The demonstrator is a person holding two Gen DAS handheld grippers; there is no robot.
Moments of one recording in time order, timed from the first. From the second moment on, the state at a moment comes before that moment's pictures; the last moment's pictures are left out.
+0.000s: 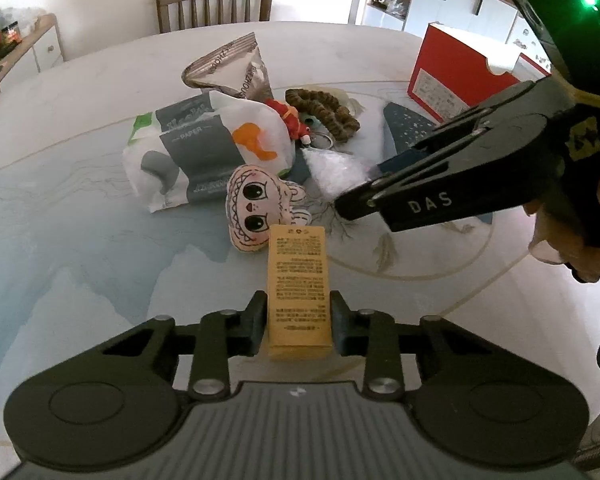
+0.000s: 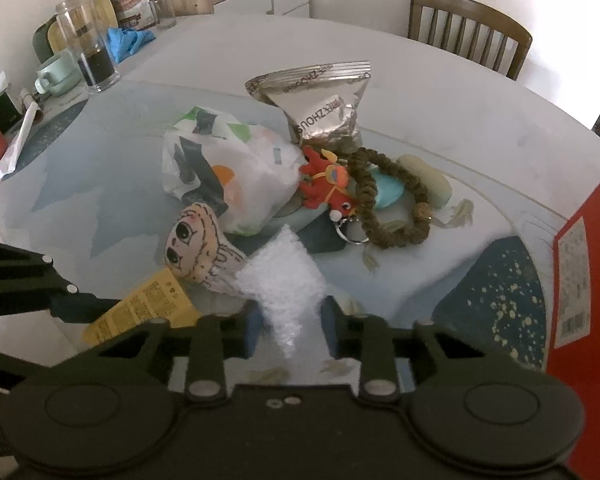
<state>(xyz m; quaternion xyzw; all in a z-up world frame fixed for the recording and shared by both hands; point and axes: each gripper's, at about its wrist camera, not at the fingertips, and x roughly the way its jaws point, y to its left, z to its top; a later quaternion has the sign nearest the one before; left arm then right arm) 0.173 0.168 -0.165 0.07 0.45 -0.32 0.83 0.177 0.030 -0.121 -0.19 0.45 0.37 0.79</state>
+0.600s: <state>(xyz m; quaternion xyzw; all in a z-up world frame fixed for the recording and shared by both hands) 0.169 0.159 -0.111 0.05 0.44 -0.32 0.84 0.155 -0.008 -0.070 -0.14 0.43 0.36 0.81</state>
